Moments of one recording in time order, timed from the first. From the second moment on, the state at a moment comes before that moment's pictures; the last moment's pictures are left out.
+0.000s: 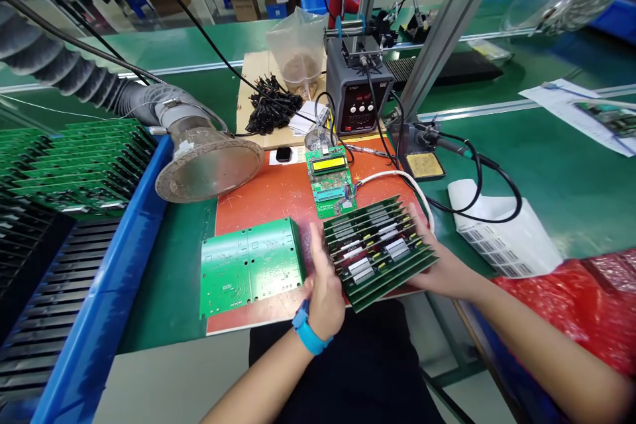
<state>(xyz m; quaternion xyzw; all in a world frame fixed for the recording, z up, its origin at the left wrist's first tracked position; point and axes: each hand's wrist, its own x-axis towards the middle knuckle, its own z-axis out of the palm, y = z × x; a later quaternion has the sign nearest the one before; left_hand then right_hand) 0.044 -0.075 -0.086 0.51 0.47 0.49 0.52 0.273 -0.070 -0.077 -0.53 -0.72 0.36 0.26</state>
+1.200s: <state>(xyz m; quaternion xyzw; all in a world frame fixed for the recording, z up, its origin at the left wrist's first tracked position) 0.033 -0.090 -0.088 0.62 0.41 0.43 0.51 0.282 -0.053 -0.086 -0.47 -0.76 0.33 0.28</state>
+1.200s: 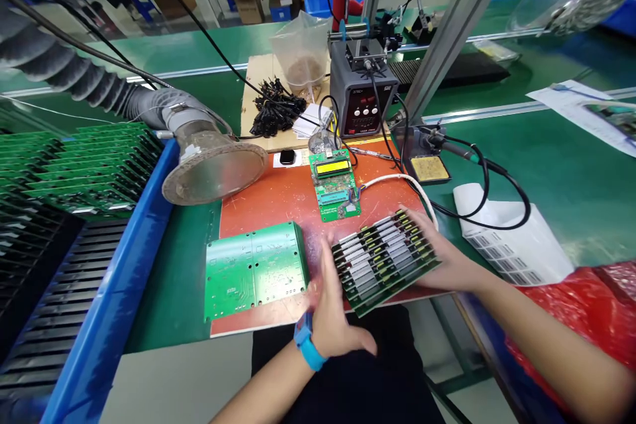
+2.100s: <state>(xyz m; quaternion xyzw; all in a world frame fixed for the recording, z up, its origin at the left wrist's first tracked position) -0.057 -0.132 -0.018 0.66 0.41 0.26 0.58 0.251 -0.032 -0.019 -0.59 -0.39 0.69 0.15</state>
